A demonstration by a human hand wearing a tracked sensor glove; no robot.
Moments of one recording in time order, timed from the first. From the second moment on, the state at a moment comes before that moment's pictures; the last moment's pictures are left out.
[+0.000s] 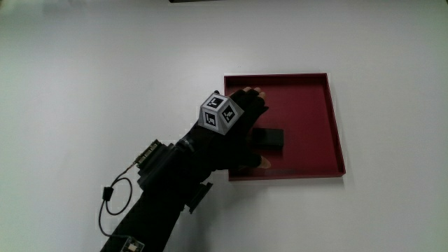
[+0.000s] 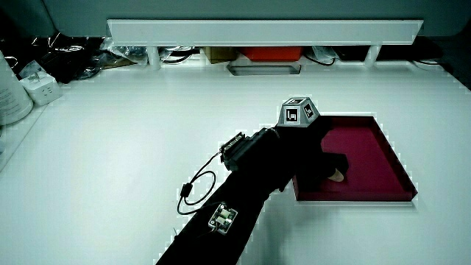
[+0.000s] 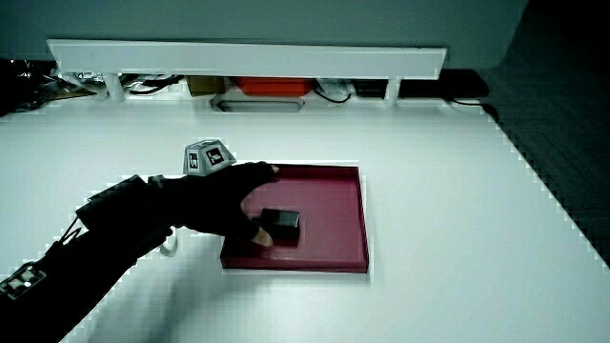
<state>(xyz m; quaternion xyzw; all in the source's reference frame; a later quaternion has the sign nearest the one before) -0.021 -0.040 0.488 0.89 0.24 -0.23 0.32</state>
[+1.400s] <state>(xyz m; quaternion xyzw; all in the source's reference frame) -0.005 -0.028 0.527 0.89 0.22 -0.25 0.30</state>
